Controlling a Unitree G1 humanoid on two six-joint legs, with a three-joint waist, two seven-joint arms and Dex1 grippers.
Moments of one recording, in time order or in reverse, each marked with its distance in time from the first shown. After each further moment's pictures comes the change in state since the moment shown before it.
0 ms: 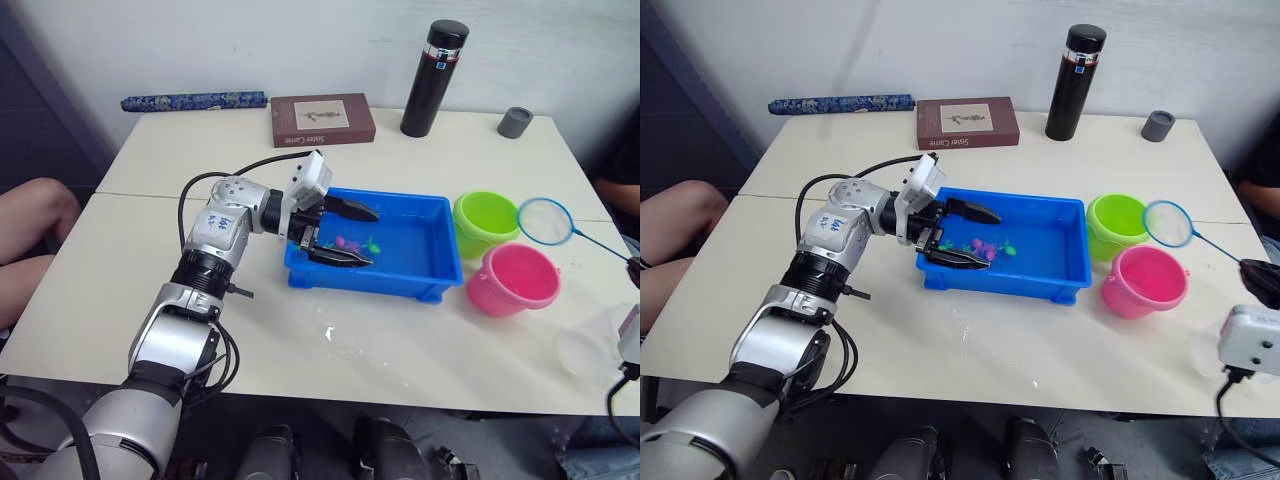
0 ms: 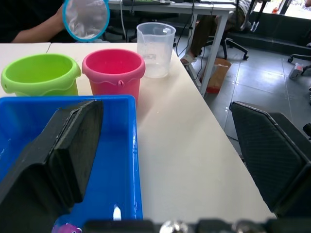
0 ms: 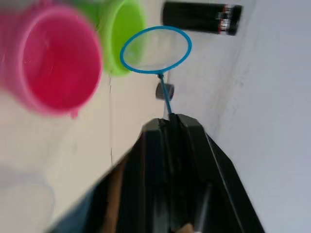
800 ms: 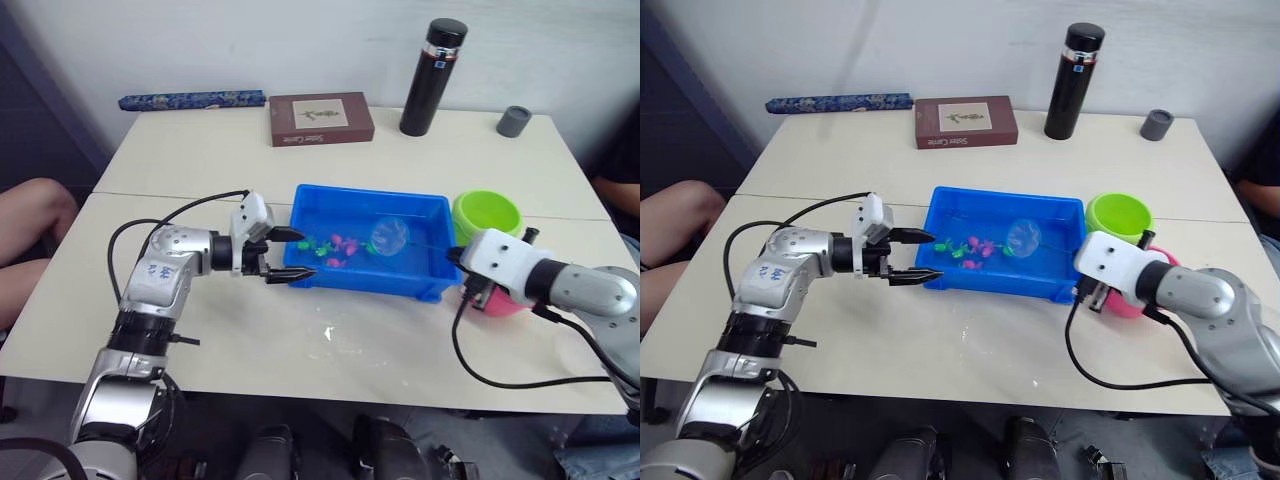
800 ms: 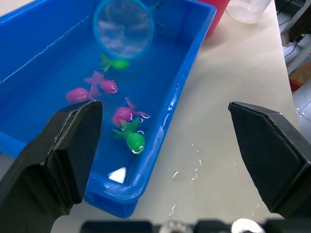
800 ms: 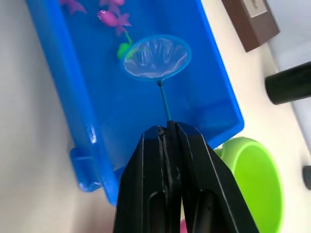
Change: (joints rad) left arm 0.397 0.199 0.096 -0.476 0.007 0.289 0.347; right arm -0.659 -0.087 0.919 0.229 0.041 0.444 -0.098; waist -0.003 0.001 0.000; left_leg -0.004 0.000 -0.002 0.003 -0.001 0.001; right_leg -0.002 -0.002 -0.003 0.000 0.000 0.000
